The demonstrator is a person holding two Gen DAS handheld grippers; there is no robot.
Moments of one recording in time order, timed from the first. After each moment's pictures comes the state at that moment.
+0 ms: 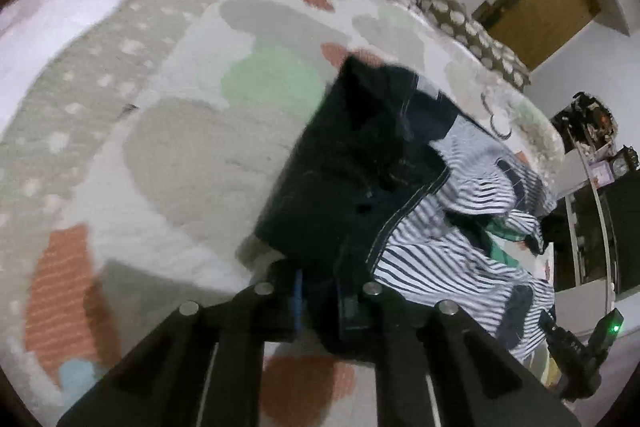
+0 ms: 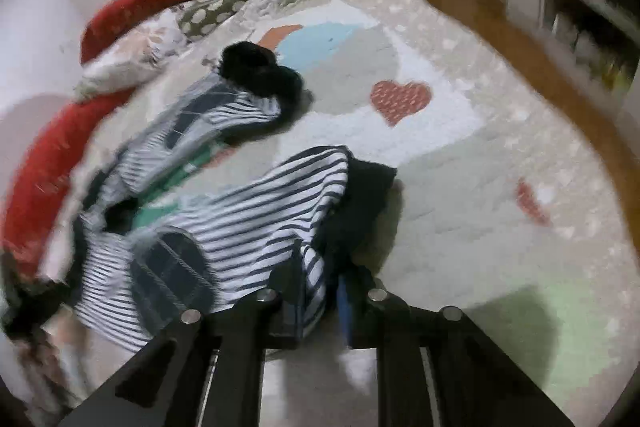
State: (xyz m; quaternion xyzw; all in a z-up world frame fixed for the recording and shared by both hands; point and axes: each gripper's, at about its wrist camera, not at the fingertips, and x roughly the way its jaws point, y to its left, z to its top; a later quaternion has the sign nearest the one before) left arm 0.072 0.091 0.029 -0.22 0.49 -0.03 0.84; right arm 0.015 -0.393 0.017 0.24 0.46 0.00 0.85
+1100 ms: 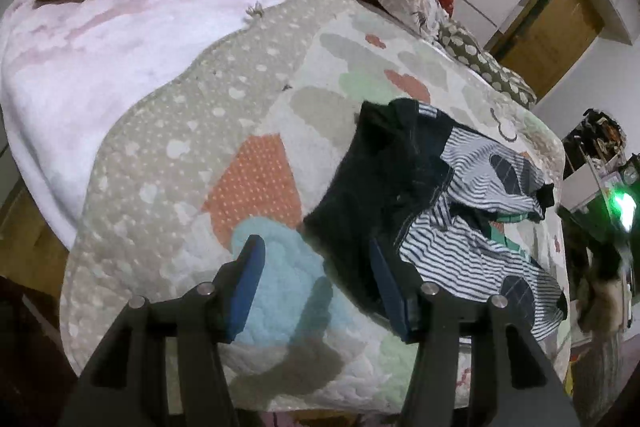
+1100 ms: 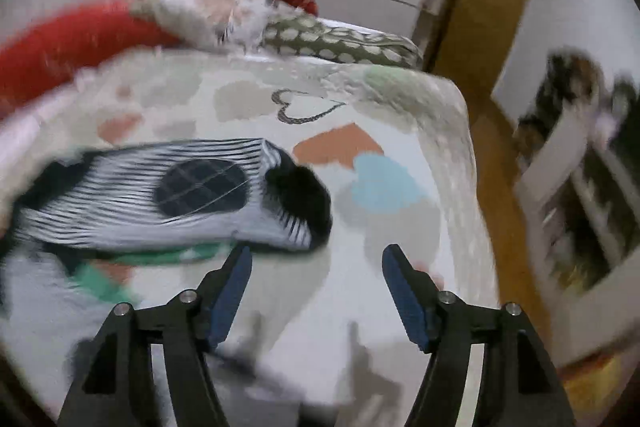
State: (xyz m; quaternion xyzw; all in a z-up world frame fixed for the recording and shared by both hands) left arm -0.059 0.146 0.054 -0.21 0.45 0.03 0.87; right arm 0.086 -0.304 0.082 -0.13 0.40 0.01 0.91
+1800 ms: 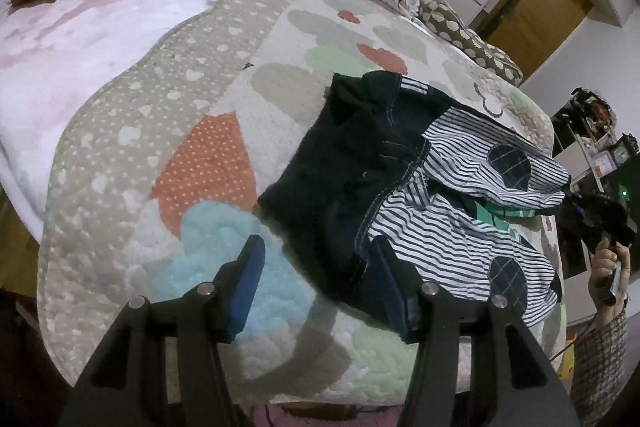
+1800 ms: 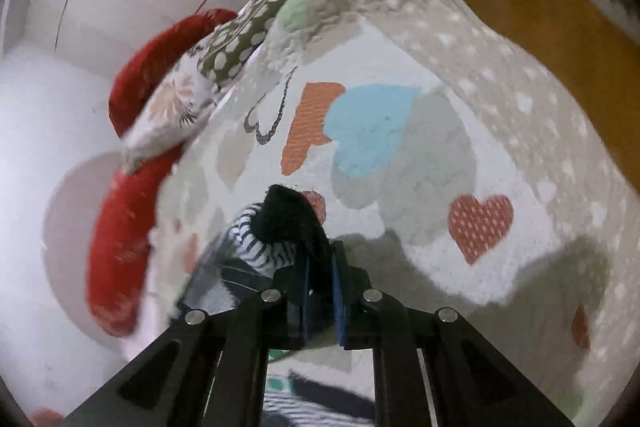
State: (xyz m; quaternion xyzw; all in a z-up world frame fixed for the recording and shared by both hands) left arm -0.051 0.124 0.047 -0.20 0.47 -0.01 0.86; right arm 0.113 -0.455 0.053 0.40 0.46 0.08 0.79
